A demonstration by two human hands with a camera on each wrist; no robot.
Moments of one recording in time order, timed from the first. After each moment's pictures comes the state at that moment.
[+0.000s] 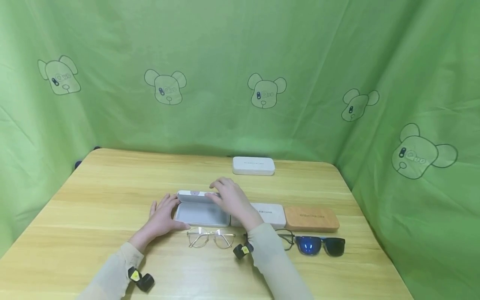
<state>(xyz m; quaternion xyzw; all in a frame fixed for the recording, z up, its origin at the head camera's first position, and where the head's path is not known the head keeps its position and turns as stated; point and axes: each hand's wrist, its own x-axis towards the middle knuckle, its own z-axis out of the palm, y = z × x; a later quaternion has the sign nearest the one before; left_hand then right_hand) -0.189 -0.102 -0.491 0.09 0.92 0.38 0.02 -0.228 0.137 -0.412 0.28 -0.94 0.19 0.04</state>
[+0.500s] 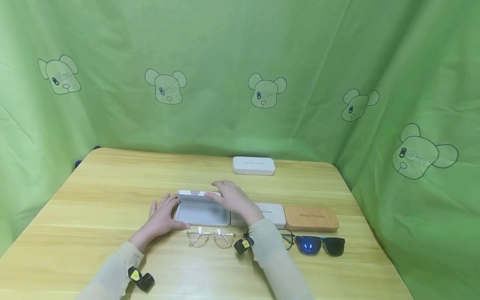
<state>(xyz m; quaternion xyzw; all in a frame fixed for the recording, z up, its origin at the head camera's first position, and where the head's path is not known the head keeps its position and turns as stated) -0.189 -0.102 -0.491 0.09 0.92 0.38 0.02 -0.243 0.141 -0.419 0.24 -0.94 0.21 -0.09</state>
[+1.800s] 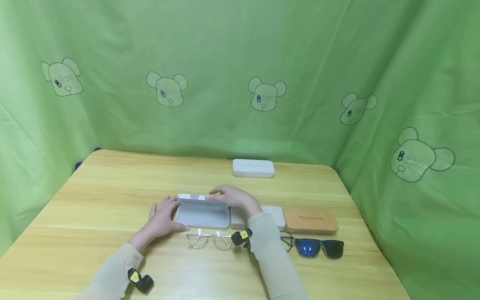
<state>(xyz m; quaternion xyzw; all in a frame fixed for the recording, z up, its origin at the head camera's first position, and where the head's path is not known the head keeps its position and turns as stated) -0.188 -0.102 -0.489 0.09 0.92 0.38 0.02 -0.263 0.149 -0.415 0.24 -0.90 0.27 -0.23</state>
